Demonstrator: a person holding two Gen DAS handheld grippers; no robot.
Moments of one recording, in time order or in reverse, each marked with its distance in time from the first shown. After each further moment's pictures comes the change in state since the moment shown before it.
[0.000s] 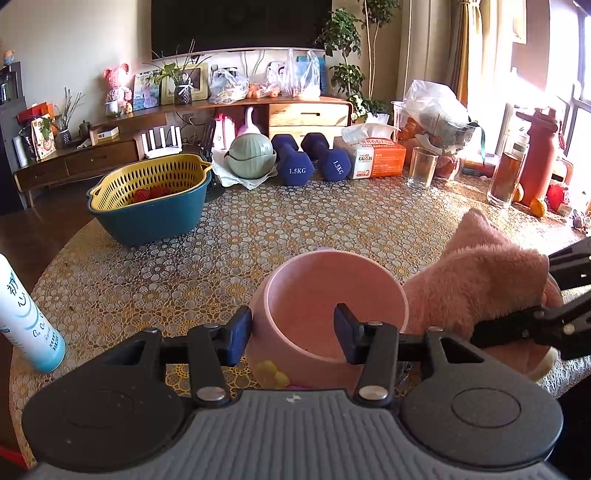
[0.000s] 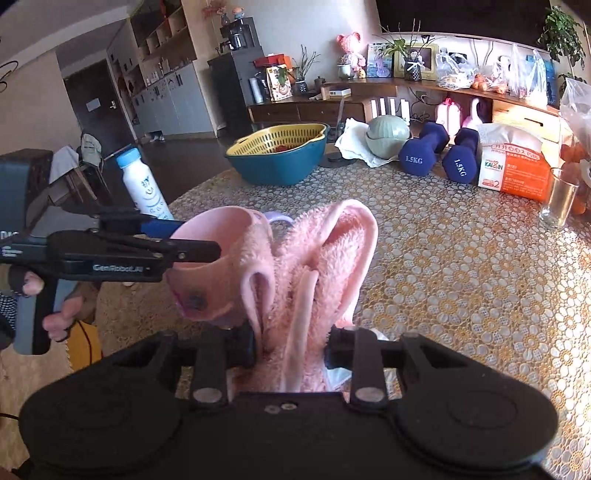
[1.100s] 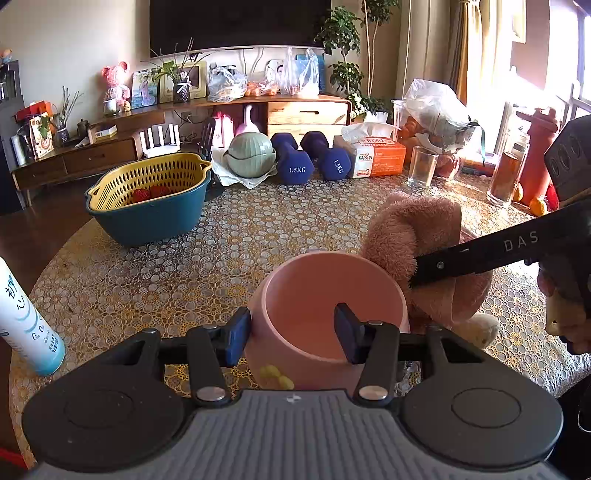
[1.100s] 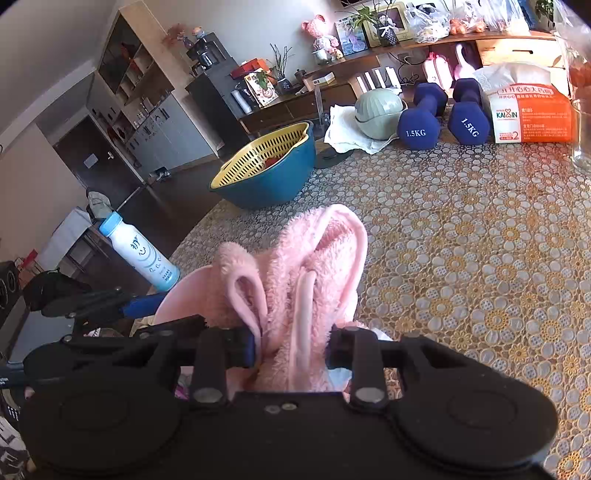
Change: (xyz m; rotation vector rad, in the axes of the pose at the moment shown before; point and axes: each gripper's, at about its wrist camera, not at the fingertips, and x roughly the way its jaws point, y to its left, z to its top) left arm 0.001 0.006 0.000 -0.001 0.005 -0.010; right arm 0.056 -0.047 0.037 0.271 -0.005 0.123
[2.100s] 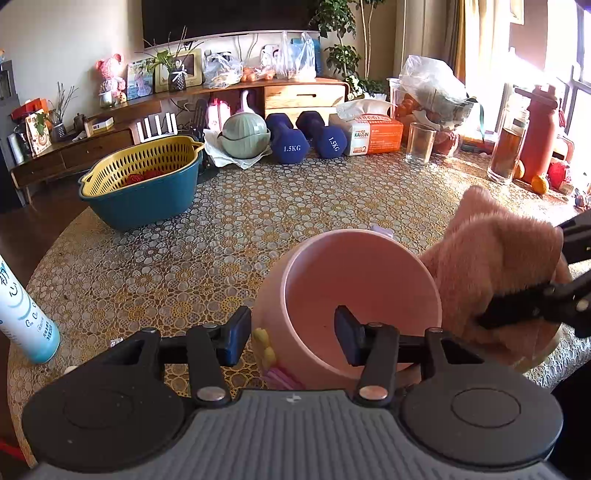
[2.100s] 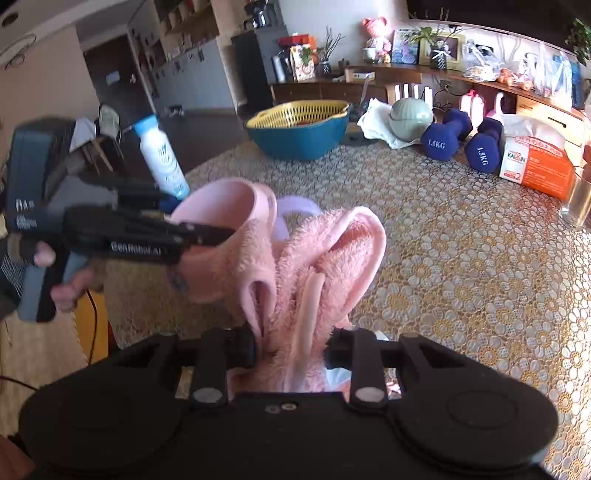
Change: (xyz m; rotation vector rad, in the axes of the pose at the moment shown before) left arm 0.009 -0.011 -0.010 0.035 0.052 0.013; right arm -0.049 0.039 -0.052 -0.307 0.055 -0.091
